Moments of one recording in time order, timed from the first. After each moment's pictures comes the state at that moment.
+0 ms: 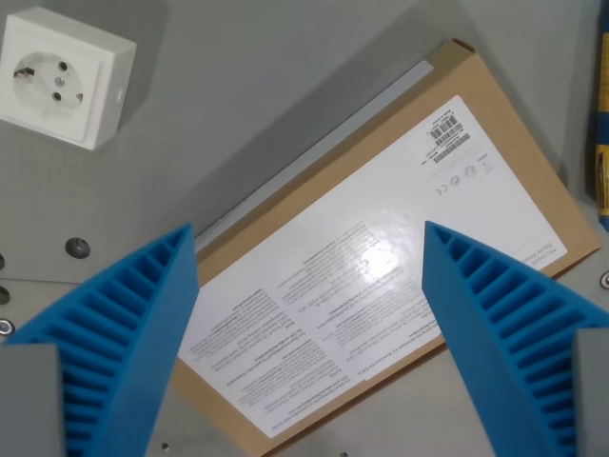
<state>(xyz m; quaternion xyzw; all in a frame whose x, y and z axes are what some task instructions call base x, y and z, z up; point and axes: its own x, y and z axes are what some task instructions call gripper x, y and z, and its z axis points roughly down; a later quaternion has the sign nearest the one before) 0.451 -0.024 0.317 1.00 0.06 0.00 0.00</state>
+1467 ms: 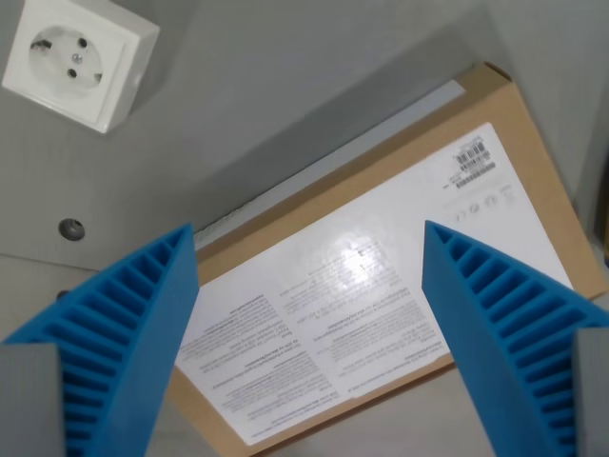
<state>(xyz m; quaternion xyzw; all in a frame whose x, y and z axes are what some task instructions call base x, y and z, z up) 0.454 -0.008 0.301 0.99 0.13 -0.01 0.00</state>
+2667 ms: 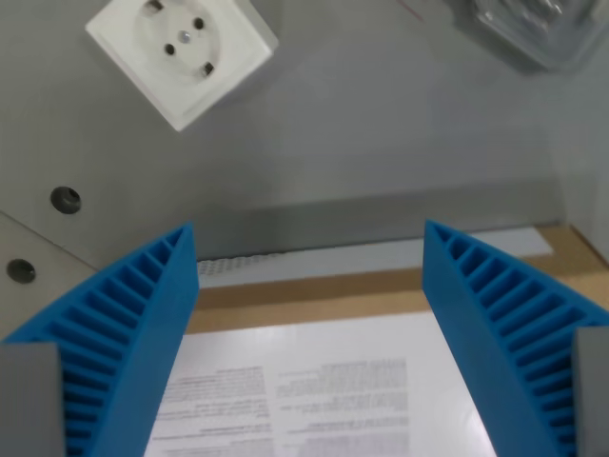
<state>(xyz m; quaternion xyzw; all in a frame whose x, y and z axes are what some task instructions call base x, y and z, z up) 0.455 0.048 0.247 0.94 0.35 -0.01 0.00</state>
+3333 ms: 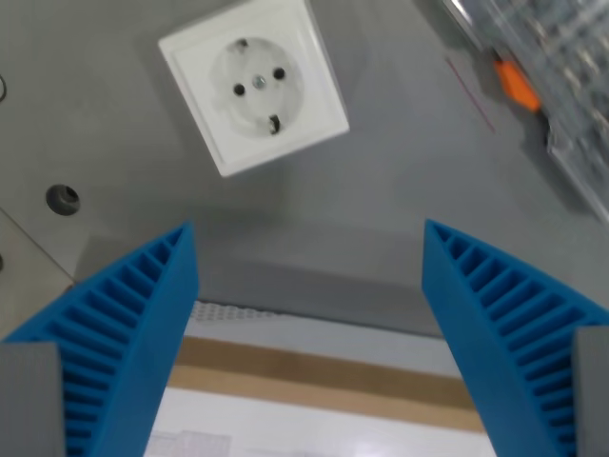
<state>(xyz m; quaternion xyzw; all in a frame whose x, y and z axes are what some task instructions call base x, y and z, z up) 0.457 0.082 0.214 0.88 0.48 0.00 0.00</state>
